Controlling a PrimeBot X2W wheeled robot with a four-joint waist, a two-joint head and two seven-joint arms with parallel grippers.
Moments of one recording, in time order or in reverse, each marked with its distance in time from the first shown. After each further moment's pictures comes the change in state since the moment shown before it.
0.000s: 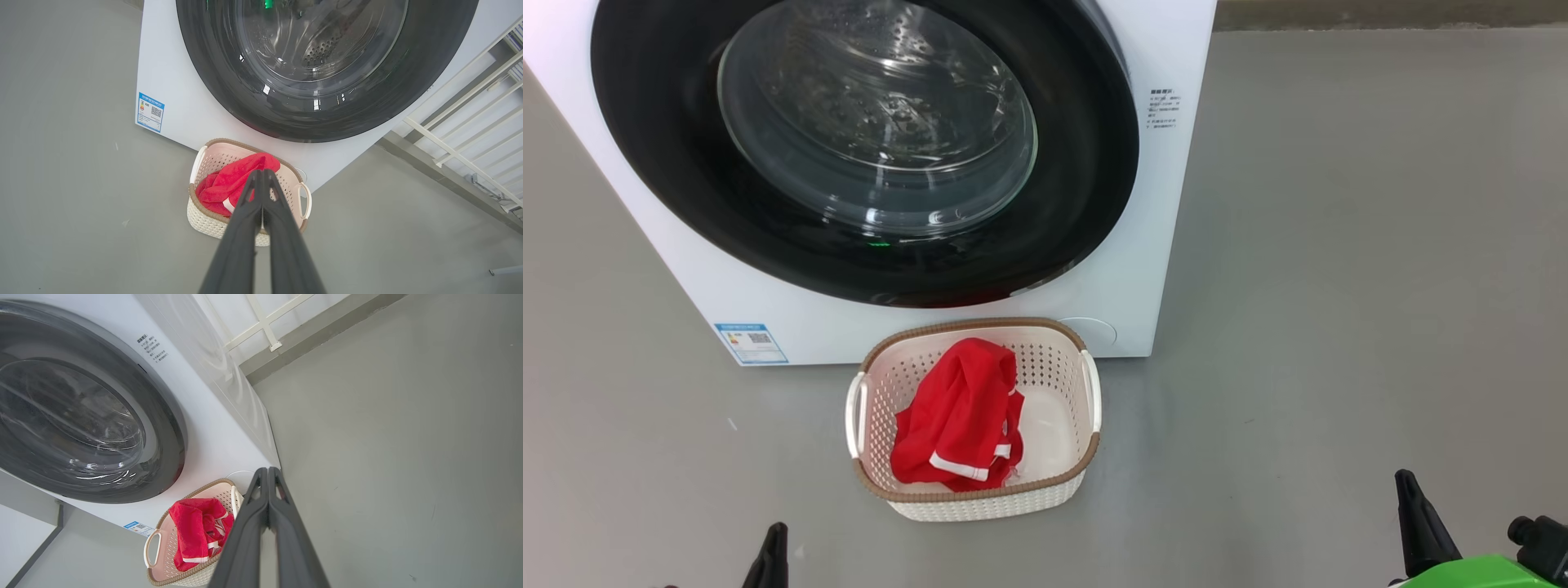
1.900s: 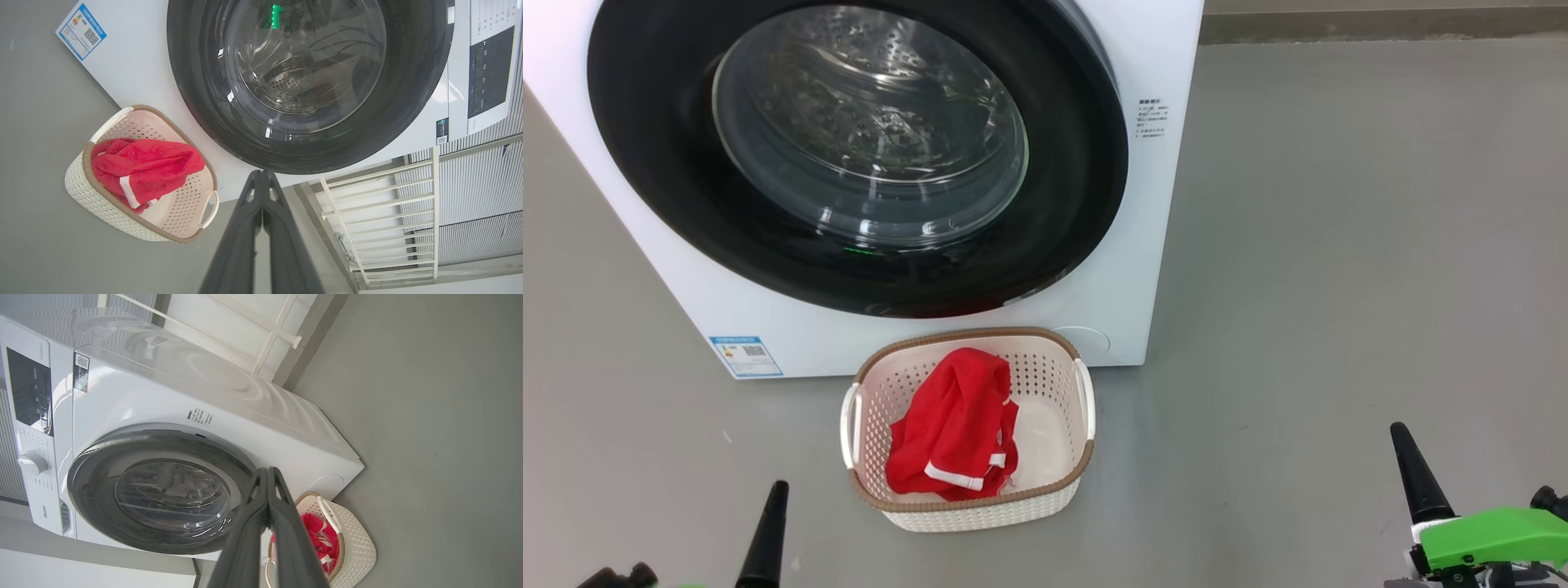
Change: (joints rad) left arm -0.064 -0.020 0.025 -0.031 -0.600 0.000 0.158; right arm -0.069 -0.009 0.003 -0.057 0.590 0.000 0.166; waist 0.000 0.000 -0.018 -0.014
